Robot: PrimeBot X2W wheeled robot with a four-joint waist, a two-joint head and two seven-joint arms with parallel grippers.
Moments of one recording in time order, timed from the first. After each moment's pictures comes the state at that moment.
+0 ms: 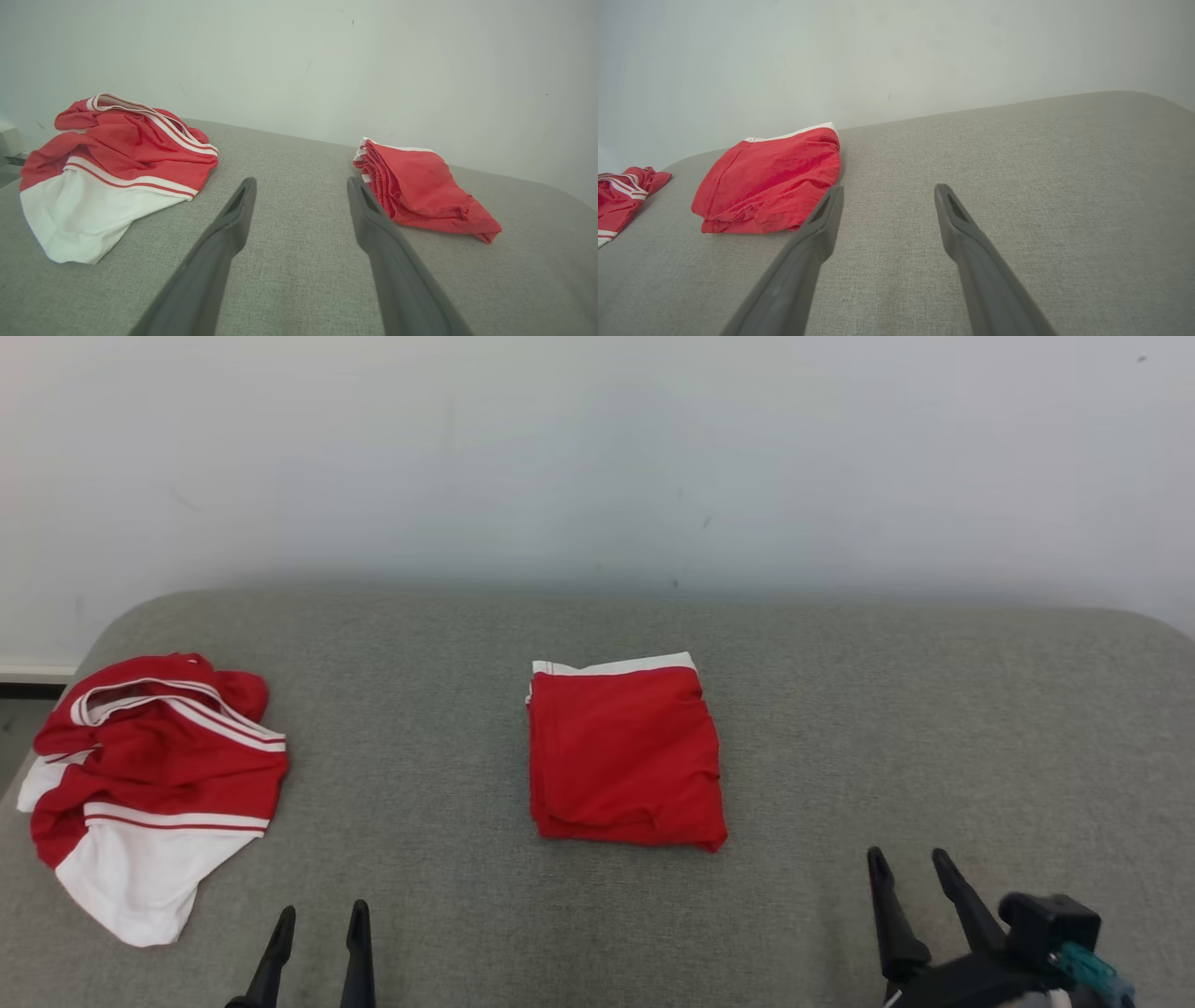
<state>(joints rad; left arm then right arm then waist) 0.06 0.07 -0.03 0.18 -0.27 -0.12 -0.26 -0.02 -0.05 0.00 0.24 0.25 0.13 -0.07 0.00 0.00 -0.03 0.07</state>
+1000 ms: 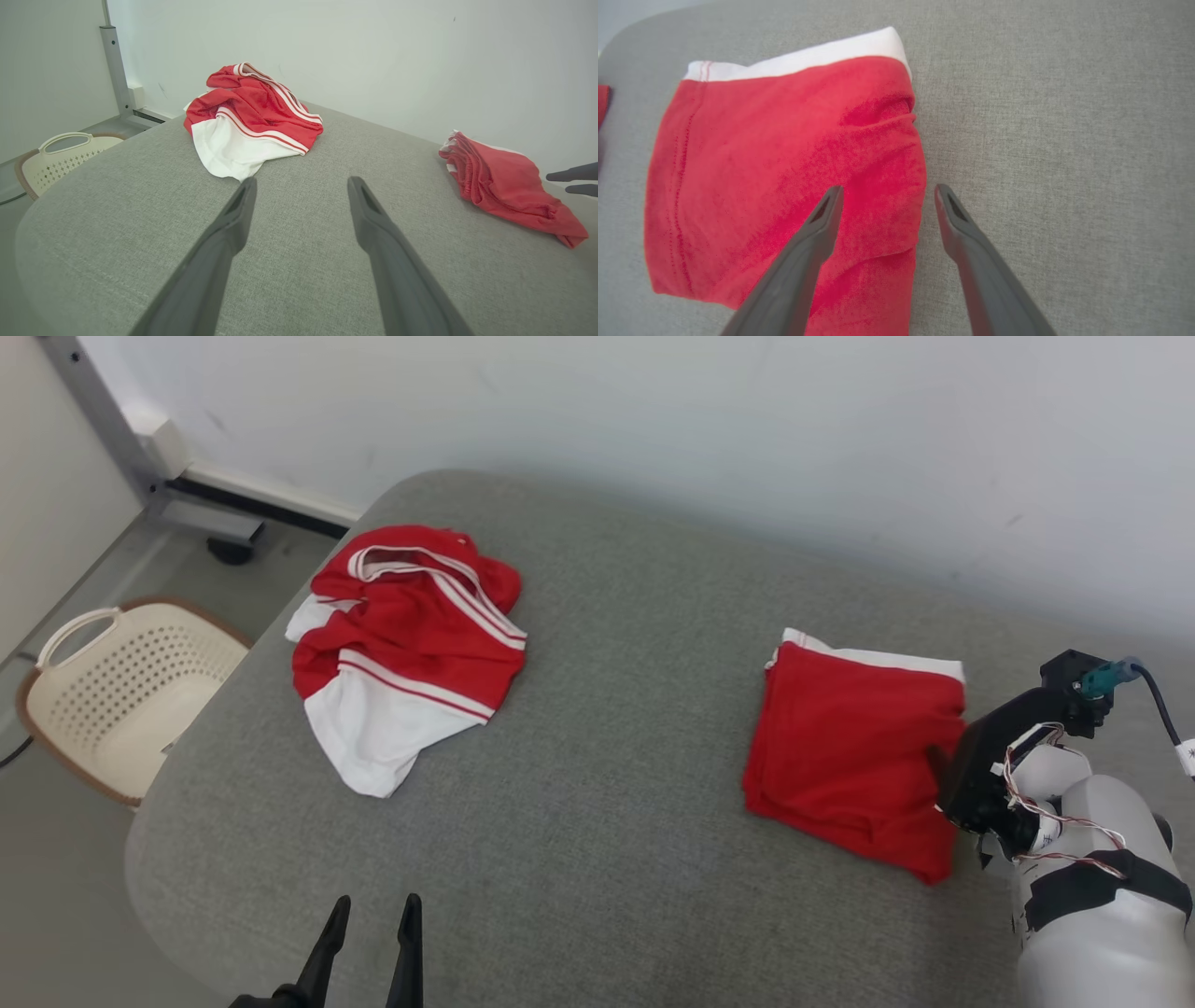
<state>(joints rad) 0.03 0.08 -0.13 0.20 -0.31 -0.13 -0.26 -0.72 -0.05 -0.48 0.87 -0.05 0.13 0.56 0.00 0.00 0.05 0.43</state>
